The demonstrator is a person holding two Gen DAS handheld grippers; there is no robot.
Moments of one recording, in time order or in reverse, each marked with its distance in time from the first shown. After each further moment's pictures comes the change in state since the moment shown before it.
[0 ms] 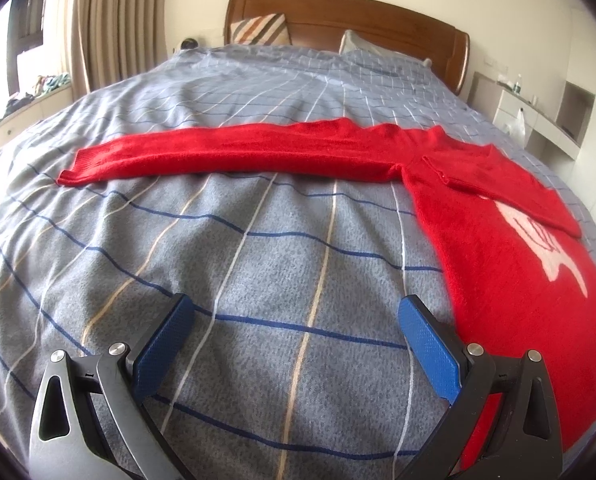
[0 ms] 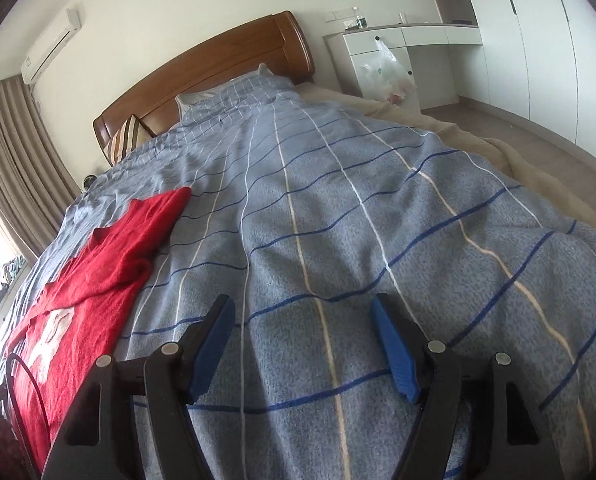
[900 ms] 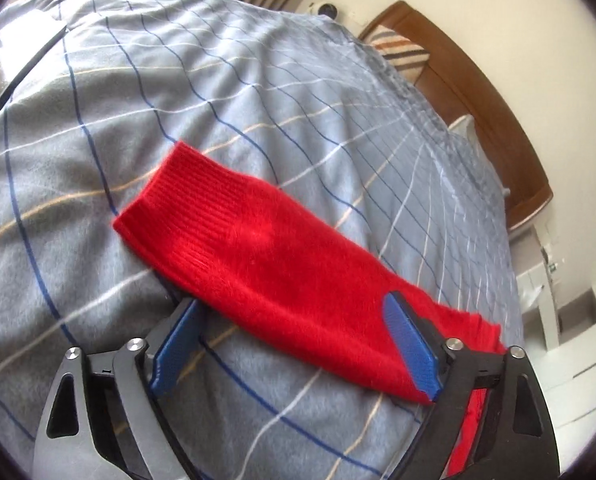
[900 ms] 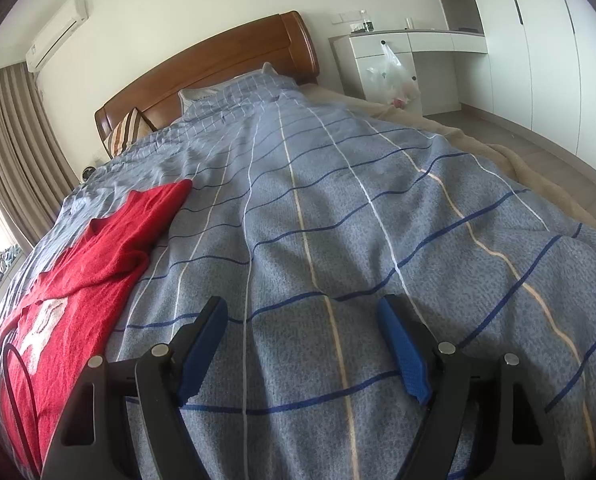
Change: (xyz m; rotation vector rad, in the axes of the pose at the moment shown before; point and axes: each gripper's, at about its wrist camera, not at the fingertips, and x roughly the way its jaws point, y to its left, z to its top) left arm 0.072 0.181 0.090 -0.676 0.042 -0.051; right arm 0.000 0.001 -0.005 -0.026 -0.002 -0.013
